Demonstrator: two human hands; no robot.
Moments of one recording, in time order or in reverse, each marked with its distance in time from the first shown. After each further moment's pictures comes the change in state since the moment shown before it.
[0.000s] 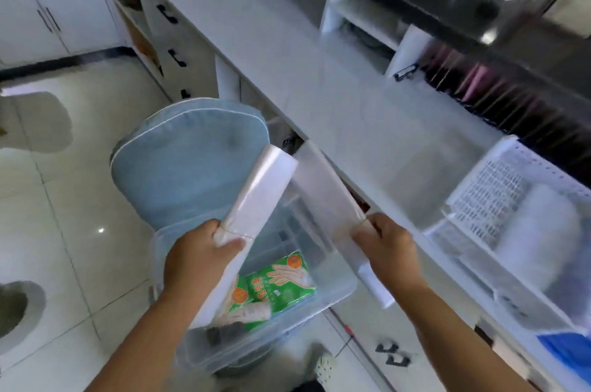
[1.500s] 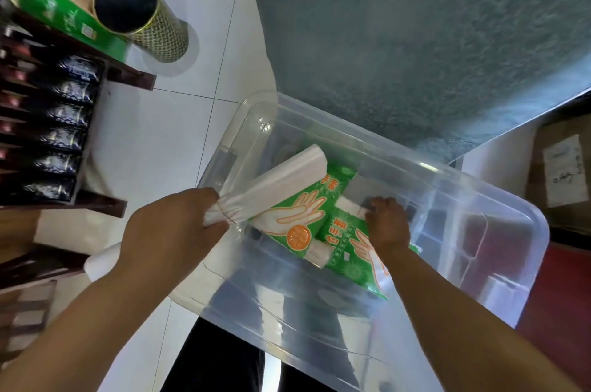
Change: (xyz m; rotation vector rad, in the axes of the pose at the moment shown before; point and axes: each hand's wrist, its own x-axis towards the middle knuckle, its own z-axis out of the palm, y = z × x) left_hand 0.005 -0.168 0.092 0.492 -0.046 -0.707; right_hand 0.176 0.156 0.403 -0.645 -0.918 -0.492
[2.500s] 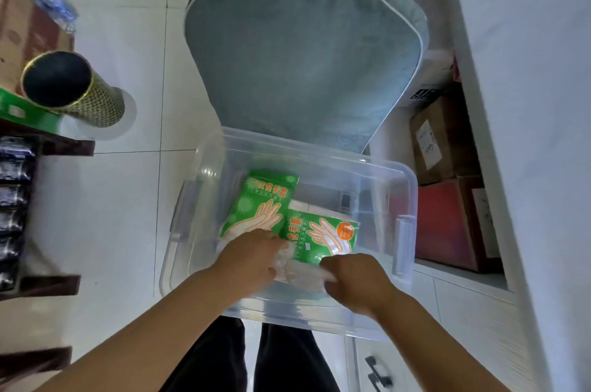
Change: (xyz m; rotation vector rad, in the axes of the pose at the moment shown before) left_hand -0.042 0.079 0.021 -0.031 -0.432 0.689; right_hand -0.206 -0.038 -0.097 -0.227 -0.157 -0.347
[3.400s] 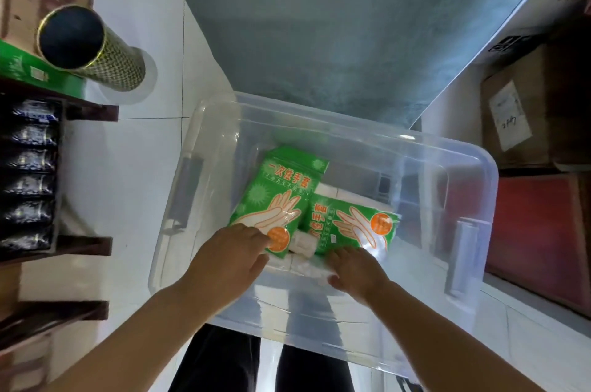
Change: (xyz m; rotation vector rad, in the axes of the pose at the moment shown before) left_hand 0.004 -0.038 0.019 0.104 0.178 -0.083; right_hand 0.100 0.055 0.129 -0.115 -0.275 -0.034
